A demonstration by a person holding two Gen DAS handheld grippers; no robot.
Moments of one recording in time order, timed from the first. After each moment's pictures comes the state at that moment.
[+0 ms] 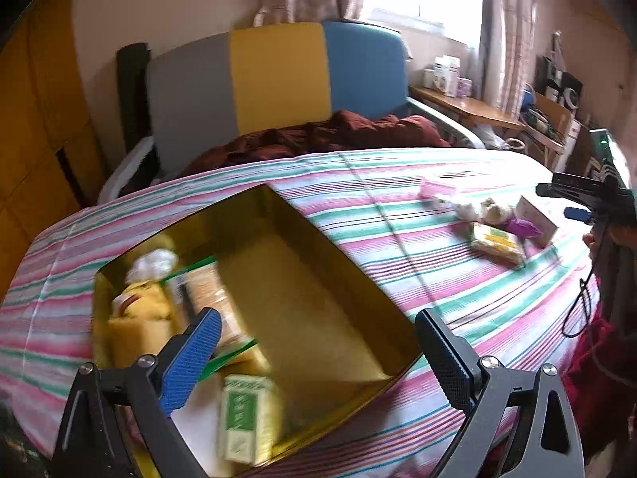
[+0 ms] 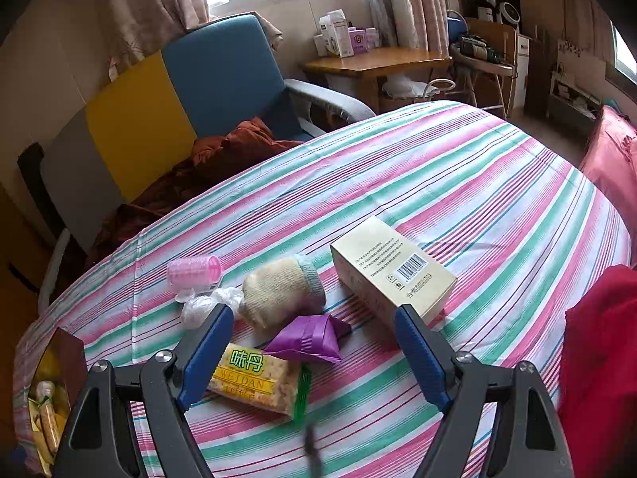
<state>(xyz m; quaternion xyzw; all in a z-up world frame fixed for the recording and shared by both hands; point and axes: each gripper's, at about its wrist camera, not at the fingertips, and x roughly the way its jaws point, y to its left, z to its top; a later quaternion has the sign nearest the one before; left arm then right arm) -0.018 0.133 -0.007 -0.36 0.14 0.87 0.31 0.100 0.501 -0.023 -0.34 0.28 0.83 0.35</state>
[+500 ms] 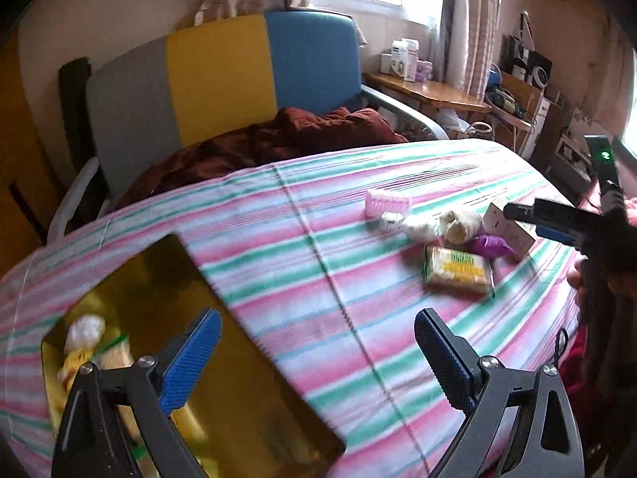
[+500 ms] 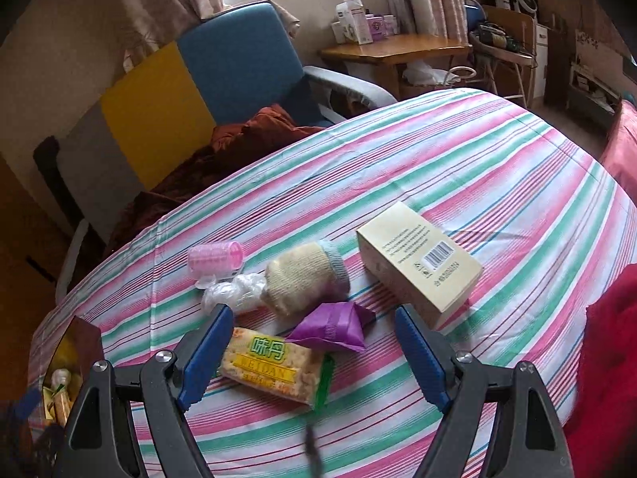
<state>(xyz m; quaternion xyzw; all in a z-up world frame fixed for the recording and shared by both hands) -0.045 0.239 0.002 -0.38 0.16 0.83 0.37 0.096 0.499 -0.027 -0.35 0.30 0.84 0.30</state>
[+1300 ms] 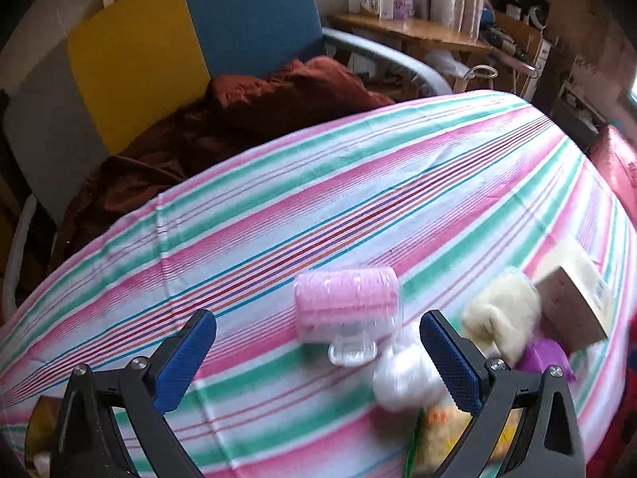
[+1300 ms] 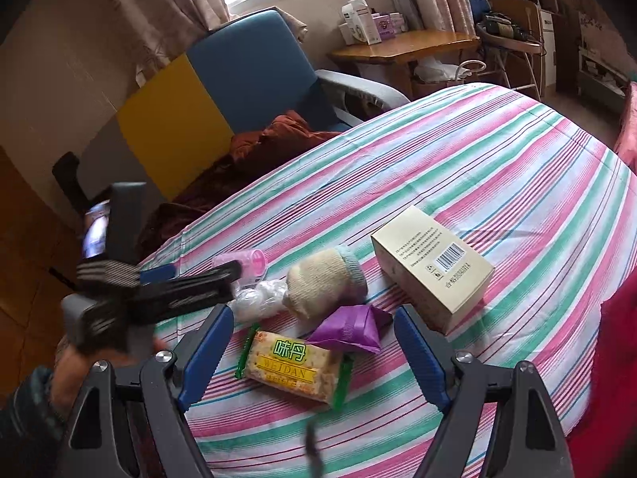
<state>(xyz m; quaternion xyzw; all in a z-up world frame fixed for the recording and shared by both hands) -0.135 0.468 -0.071 -0.44 0.25 0.78 0.38 0.104 0.505 -0.020 -0.33 0.33 0.84 0.27</state>
